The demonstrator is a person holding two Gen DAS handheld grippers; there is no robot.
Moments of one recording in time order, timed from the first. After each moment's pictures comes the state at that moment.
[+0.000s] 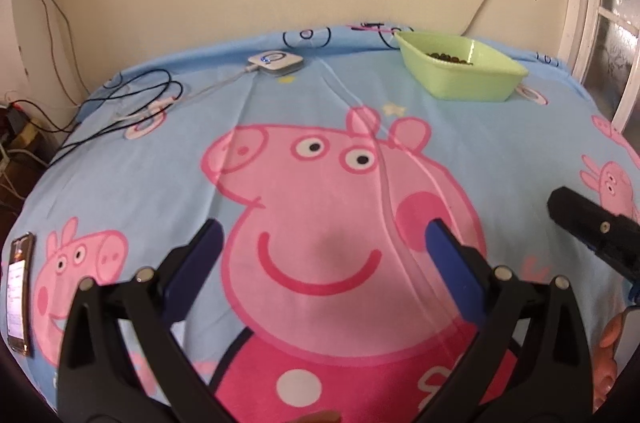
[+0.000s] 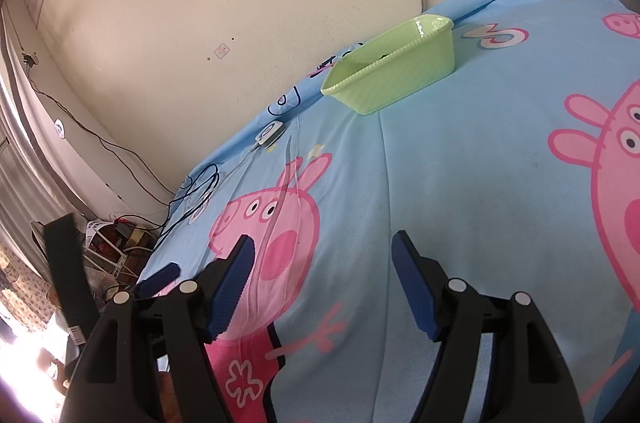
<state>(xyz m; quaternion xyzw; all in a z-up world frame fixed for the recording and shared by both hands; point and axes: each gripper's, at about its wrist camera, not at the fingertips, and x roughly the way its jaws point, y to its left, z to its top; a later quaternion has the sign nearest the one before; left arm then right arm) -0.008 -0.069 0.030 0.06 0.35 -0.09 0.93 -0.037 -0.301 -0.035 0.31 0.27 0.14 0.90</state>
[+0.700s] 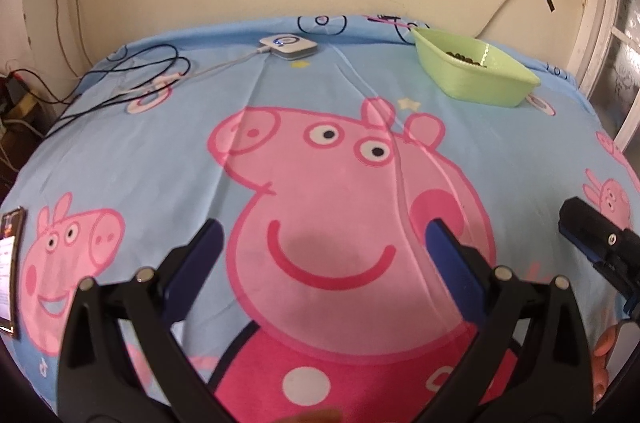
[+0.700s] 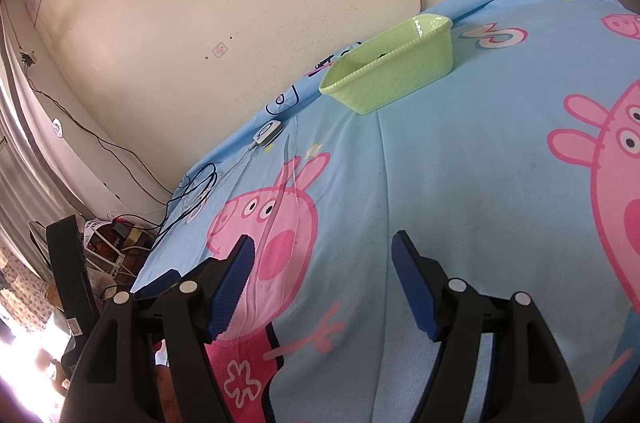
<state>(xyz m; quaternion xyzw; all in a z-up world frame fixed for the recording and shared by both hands) -0.001 -0.057 0.024 0.02 0.38 -0.07 0.92 -0.036 -0.299 -0.035 0.31 0.27 0.13 0.90</state>
